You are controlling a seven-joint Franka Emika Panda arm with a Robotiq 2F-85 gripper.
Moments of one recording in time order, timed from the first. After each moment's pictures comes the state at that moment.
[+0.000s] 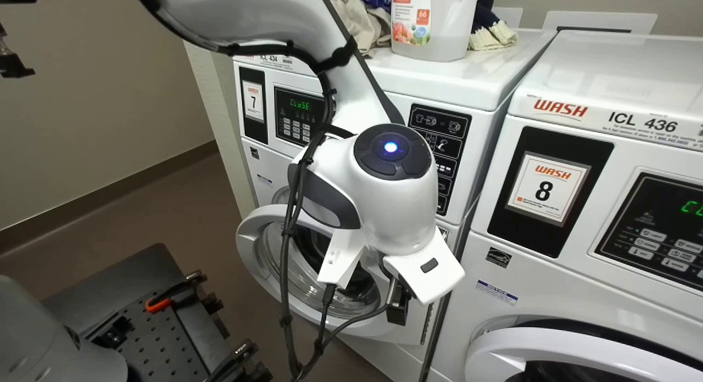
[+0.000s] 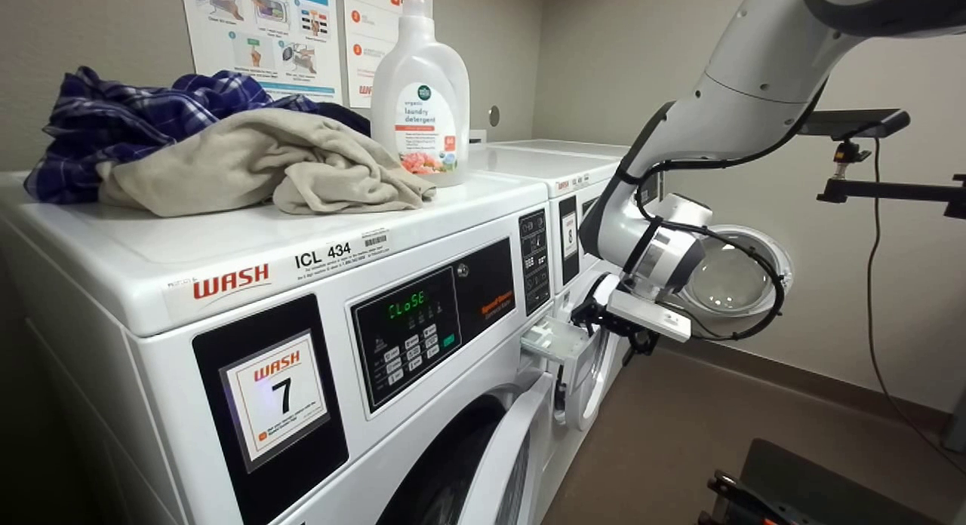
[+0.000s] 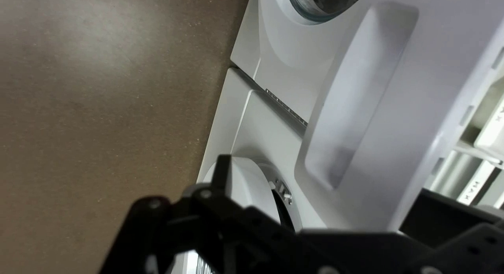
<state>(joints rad) -0.07 0.36 -0.38 -2.40 1.06 2.83 -0.32</state>
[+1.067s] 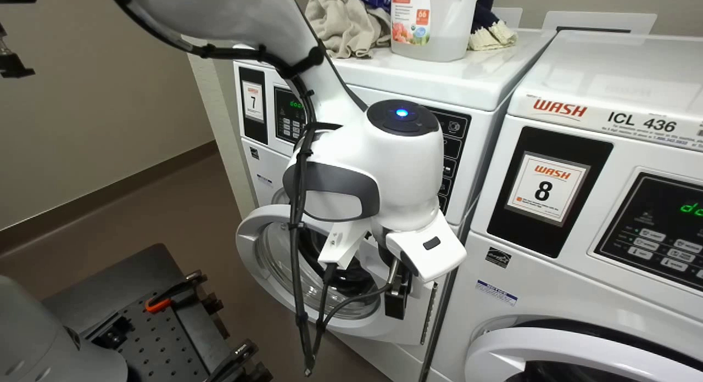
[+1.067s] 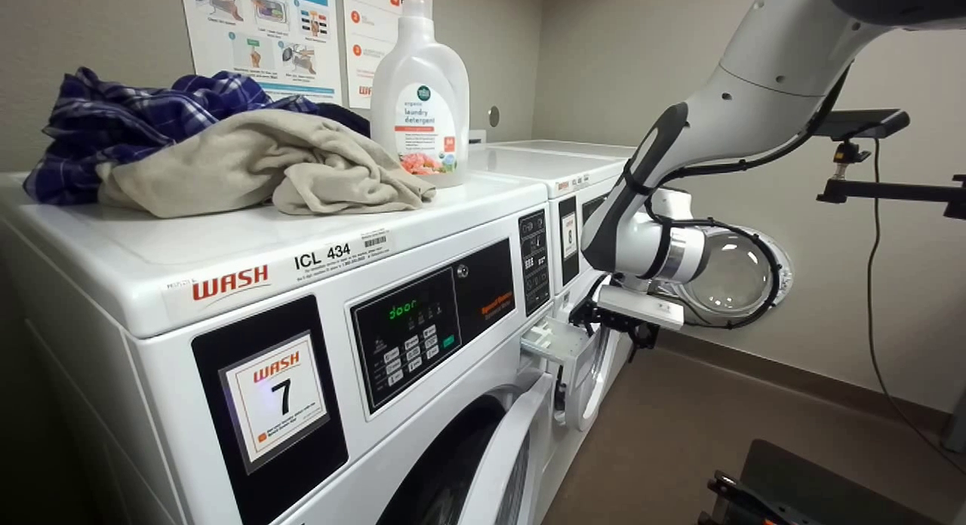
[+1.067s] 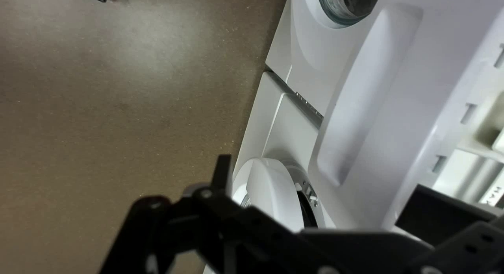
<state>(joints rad) -0.12 0.32 -0.34 -2.43 0.57 2.84 0.15</state>
